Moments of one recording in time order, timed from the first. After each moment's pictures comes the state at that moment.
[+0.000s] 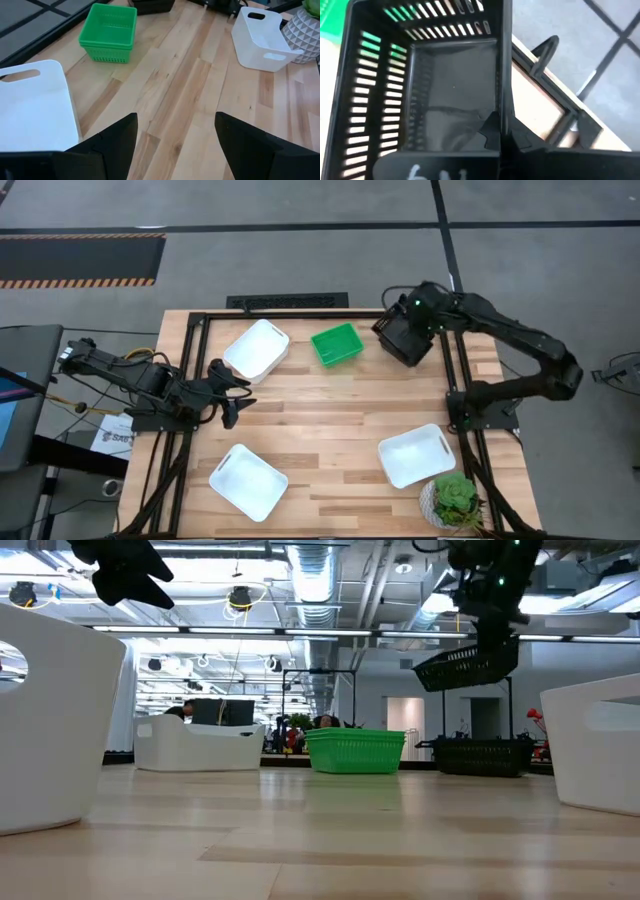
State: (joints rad) left arm -0.35 0.77 0.76 -0.68 -0.51 -0.60; right arm -0.66 1.20 1.17 -1.03 0.28 0.08
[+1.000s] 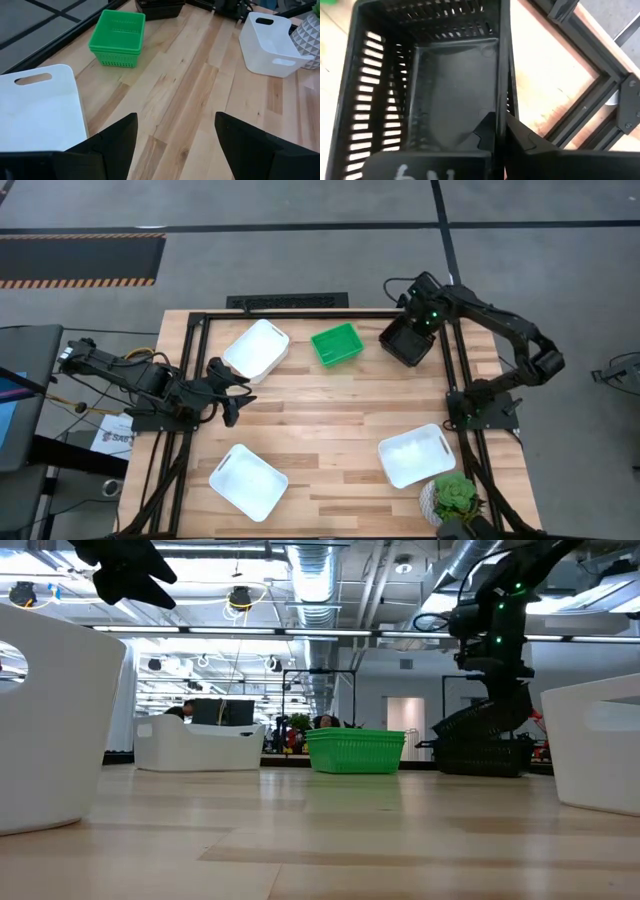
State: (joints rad) left arm -0.35 0.77 0.76 -0.68 -0.56 -0.60; right arm -0.94 1.40 1.06 -0.96 0.08 -0.09
